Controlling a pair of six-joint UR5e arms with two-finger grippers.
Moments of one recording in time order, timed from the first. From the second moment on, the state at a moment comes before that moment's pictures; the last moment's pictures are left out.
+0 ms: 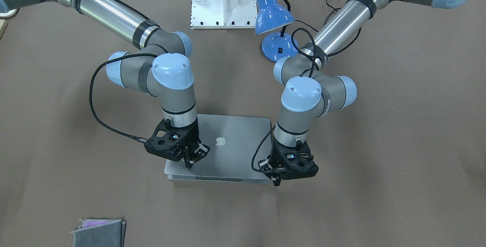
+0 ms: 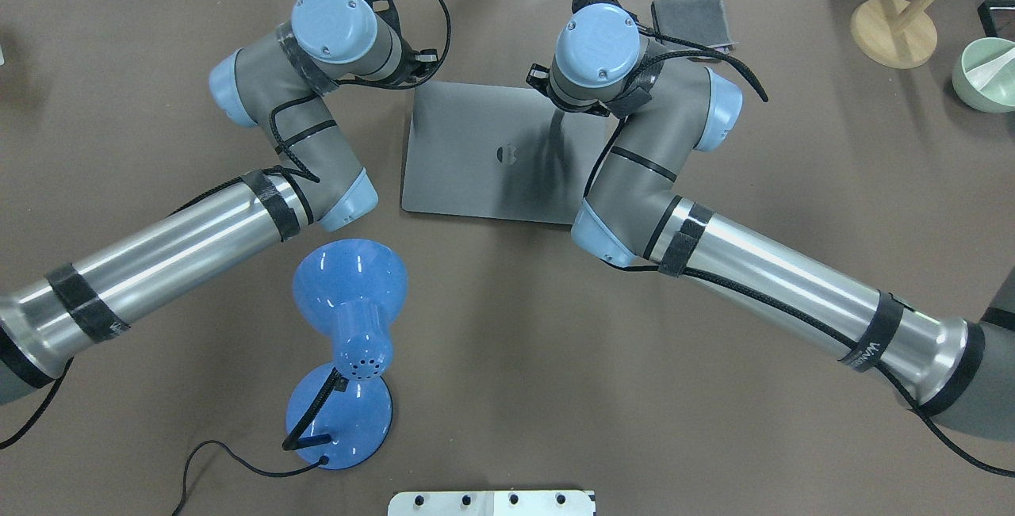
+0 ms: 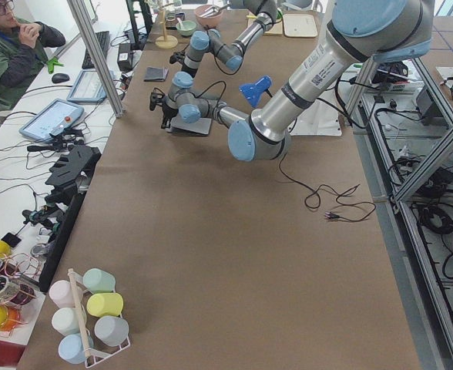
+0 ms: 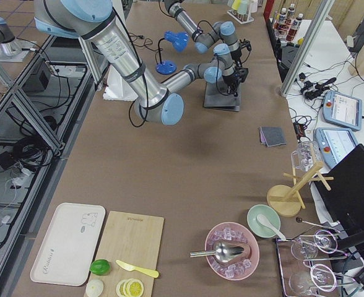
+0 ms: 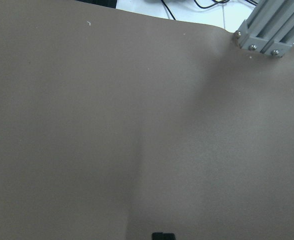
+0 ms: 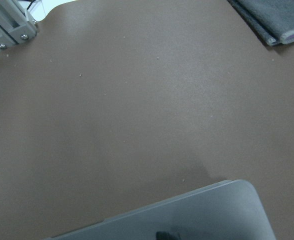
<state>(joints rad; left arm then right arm) -0.74 -2.48 -0.97 -2.22 -1.70 -1.23 0.68 -0.71 1.18 -1.19 1.65 1.52</state>
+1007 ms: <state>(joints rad) -0.70 -2.49 -0.96 -2.24 -1.67 -1.22 0.68 -0.69 1.12 -1.14 1.65 1.51</state>
